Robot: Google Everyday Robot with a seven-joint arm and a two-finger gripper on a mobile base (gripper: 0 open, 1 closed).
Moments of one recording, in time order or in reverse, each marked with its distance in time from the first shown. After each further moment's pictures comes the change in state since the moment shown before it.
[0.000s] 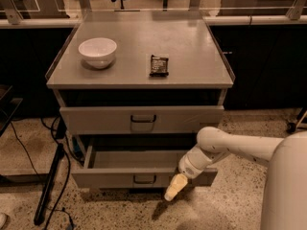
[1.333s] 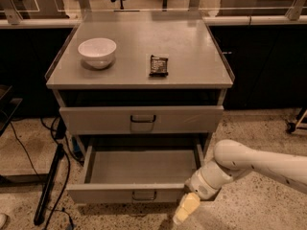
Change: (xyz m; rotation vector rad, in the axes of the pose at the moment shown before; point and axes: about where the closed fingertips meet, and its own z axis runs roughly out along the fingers) arm 0.041 0.086 -0.032 -0.096 -0.030 0.046
